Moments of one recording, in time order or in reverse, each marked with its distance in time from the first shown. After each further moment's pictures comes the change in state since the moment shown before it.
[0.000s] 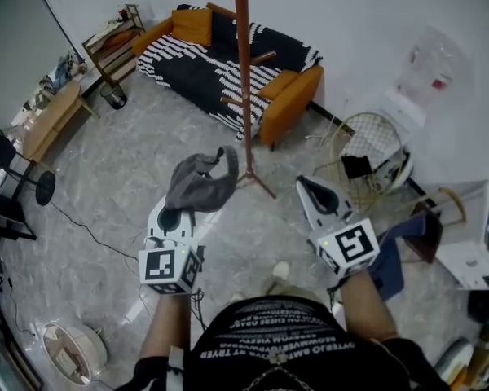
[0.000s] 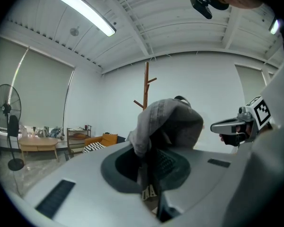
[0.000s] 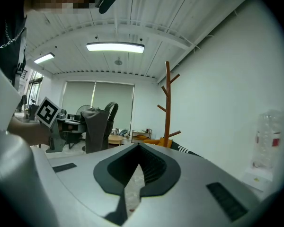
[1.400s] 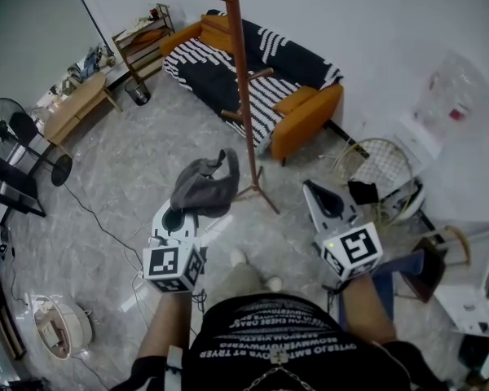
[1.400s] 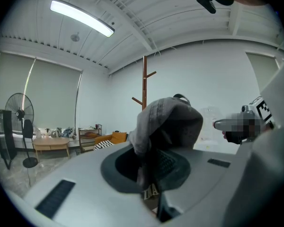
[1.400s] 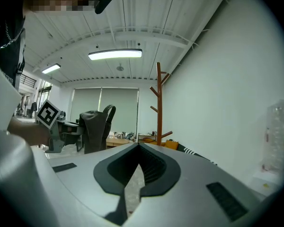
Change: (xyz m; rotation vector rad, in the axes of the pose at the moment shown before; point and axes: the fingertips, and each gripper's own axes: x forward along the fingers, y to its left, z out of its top) left arm 0.049 -0.070 0.004 0.006 0.040 0.152; right arm -0.005 -0.113 -0.017 -0.003 -0.062 0.111
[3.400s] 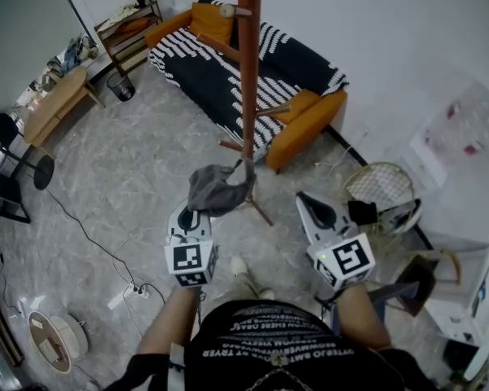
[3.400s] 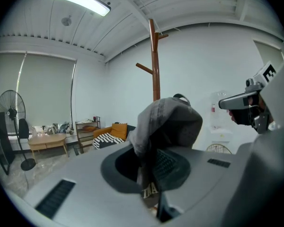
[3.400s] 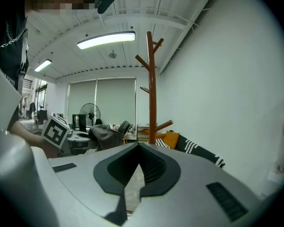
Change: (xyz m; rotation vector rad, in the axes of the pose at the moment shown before) left arm 0.201 0.058 -0.060 0.039 0.131 0.006; right arm 0.162 -0.060 -0.034 0.051 0.137 0.028
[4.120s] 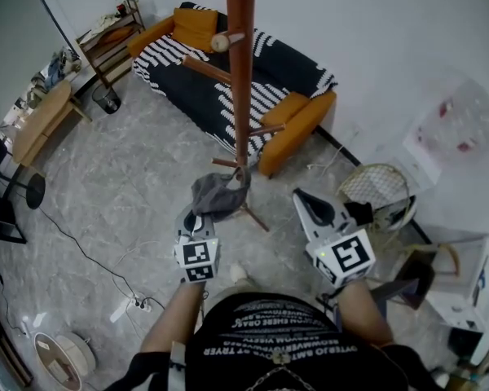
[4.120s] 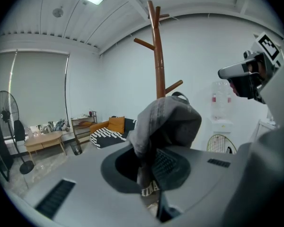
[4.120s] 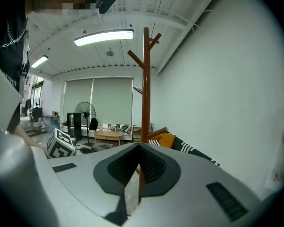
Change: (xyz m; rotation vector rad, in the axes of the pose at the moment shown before) left arm 0.075 0.010 -0.037 0.061 0.062 -0.037; right arm 0.036 -0.028 0.023 -0.016 0.012 -0.046
